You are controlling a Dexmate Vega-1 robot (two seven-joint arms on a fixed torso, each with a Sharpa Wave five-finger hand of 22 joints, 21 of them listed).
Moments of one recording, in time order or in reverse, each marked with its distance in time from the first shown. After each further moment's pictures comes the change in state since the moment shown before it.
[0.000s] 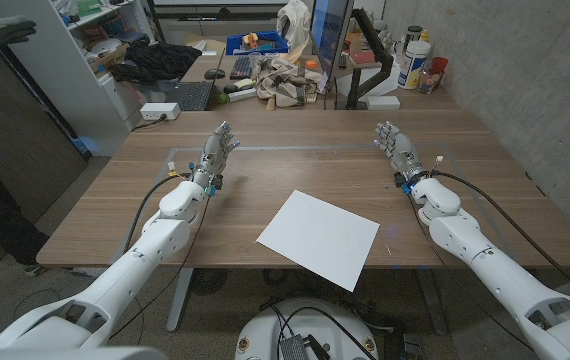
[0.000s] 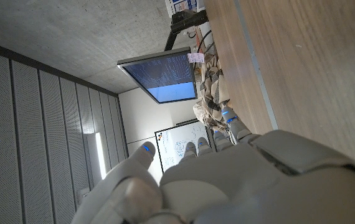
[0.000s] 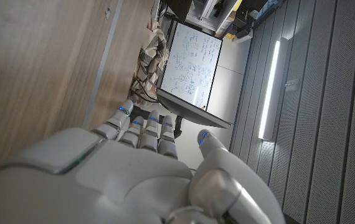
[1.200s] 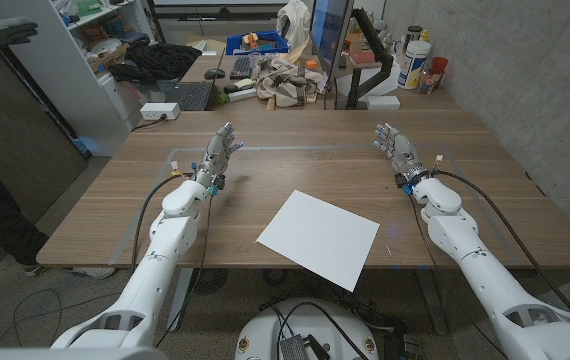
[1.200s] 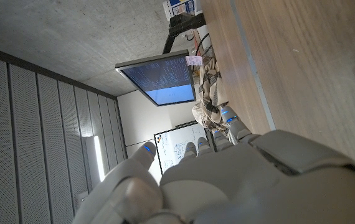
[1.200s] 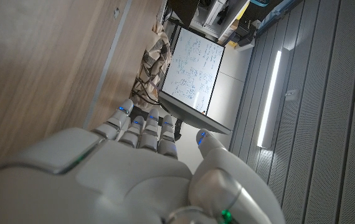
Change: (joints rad) left arm 0.029 -0.269 -0.311 0.002 0.326 0.114 -0.194; left_hand -0.007 0.006 0.000 0.000 0.003 -0.001 0.009 0.004 0.000 0.000 0.000 0.004 0.000 0.000 0.000 0.000 0.000 0.000 0.000 -0.003 0.000; right arm -0.017 0.158 0.204 0.030 -0.239 -0.049 0.132; right_hand 0.000 0.000 0.004 0.004 0.000 0.003 0.004 0.000 0.000 0.012 0.012 0.008 0.000 0.001 0.005 0.007 0.000 0.004 0.004 0.000 0.004
